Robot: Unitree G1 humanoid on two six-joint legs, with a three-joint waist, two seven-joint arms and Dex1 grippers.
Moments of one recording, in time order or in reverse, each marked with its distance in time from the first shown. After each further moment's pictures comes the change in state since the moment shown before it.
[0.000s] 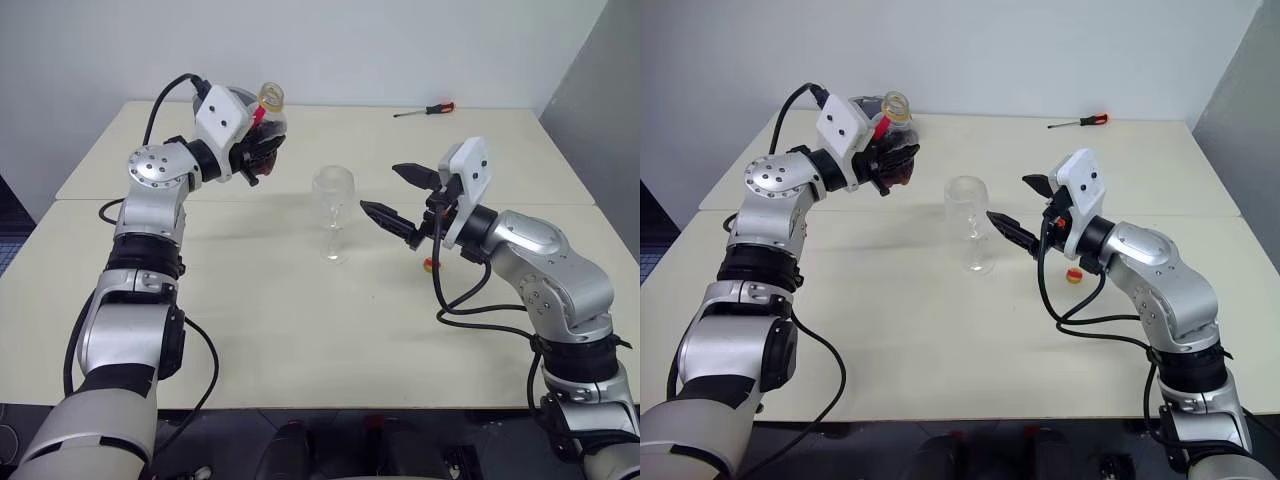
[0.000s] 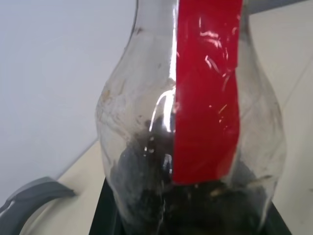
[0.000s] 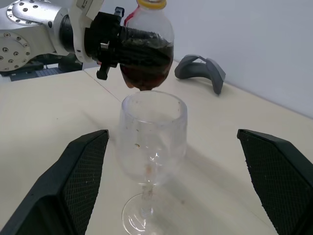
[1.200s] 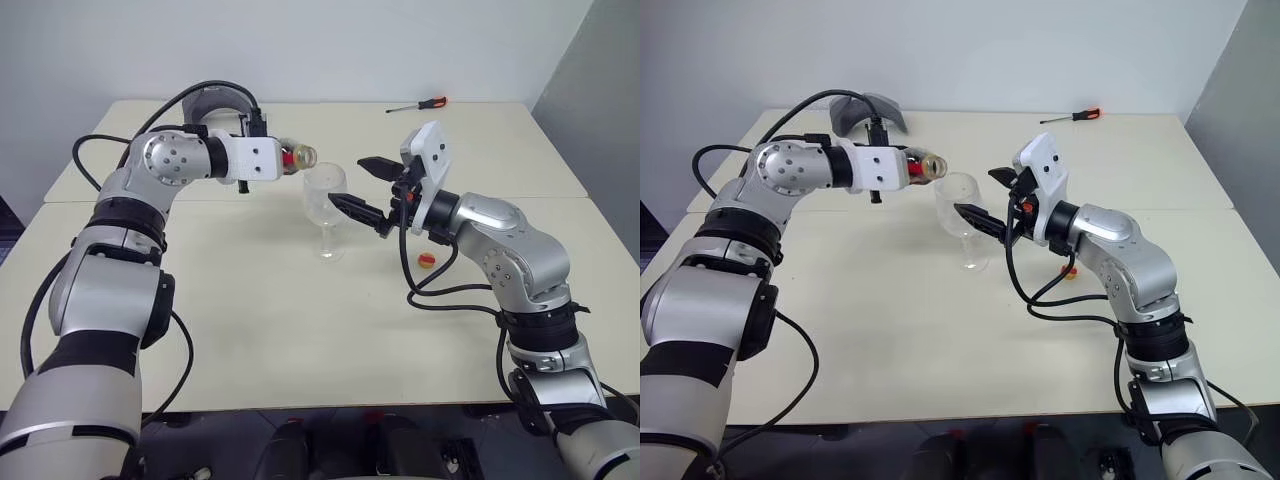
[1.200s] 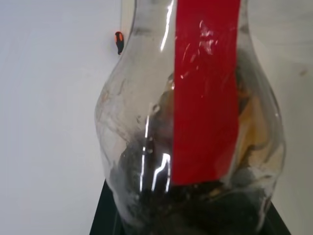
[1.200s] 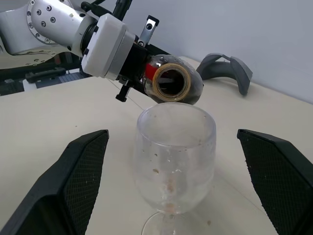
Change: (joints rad) left arm -0.216 0.079 -0.240 0.375 0.425 -0.597 0.132; right arm -0.119 0.108 0.048 0.136 -0.050 0.001 0.061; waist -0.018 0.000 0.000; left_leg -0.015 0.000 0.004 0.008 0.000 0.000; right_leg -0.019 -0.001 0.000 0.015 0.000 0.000
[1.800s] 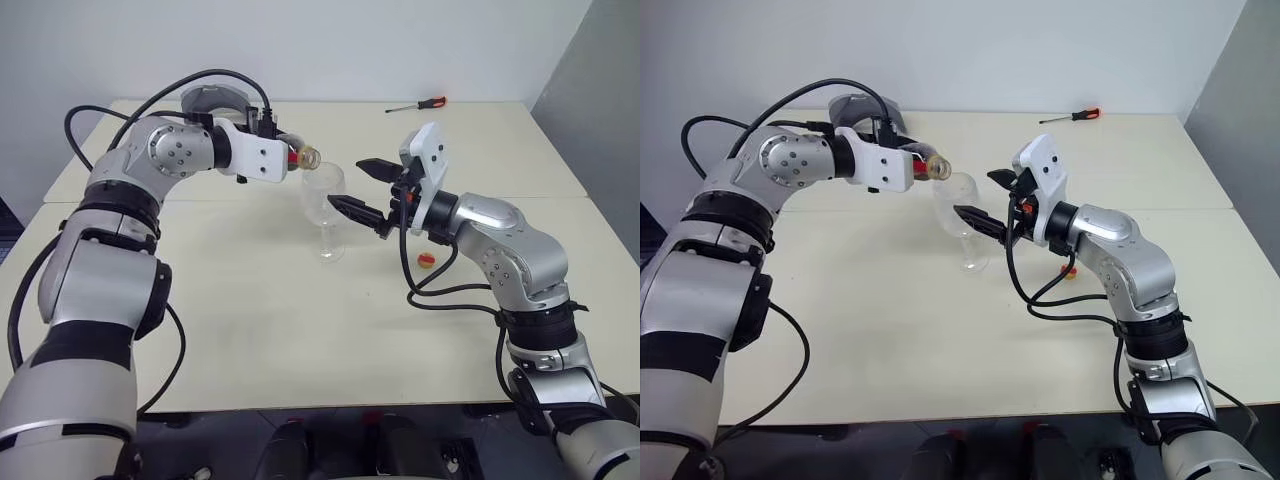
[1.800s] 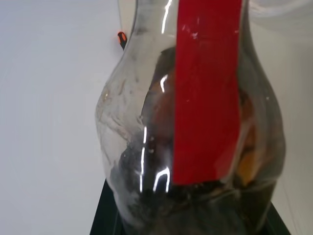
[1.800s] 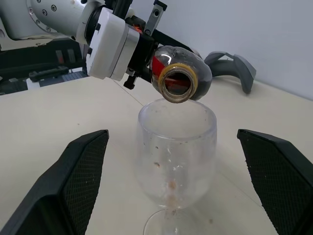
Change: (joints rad) left arm -0.085 0.020 -0.100 0.030 0.152 -0.072 0.143; right arm -0.004 0.002 0.001 0.018 -0.008 -0.005 0.022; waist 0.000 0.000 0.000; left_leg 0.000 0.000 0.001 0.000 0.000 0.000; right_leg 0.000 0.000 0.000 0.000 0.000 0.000
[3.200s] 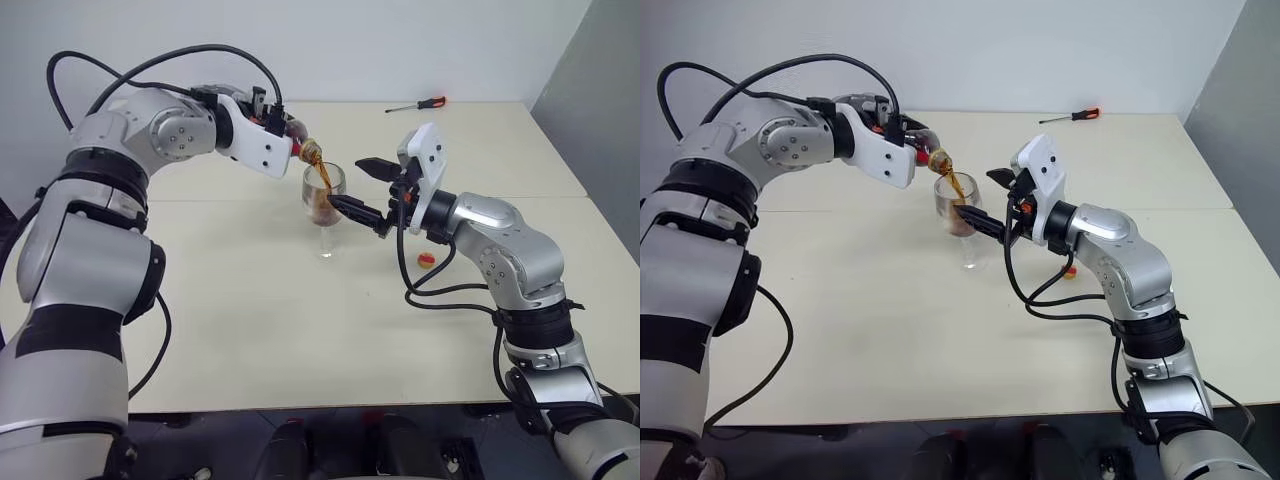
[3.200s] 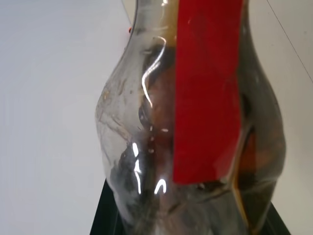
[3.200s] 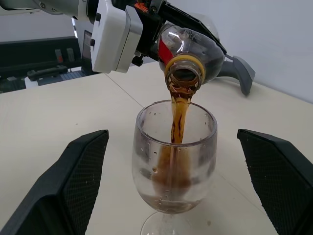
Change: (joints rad) left arm -0.117 0.019 -0.139 0.027 0.194 -0.053 0.213; right arm -0.003 0.013 0.000 0.016 -0.027 -0.019 0.017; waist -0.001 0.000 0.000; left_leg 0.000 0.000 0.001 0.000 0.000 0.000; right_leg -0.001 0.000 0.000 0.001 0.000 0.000
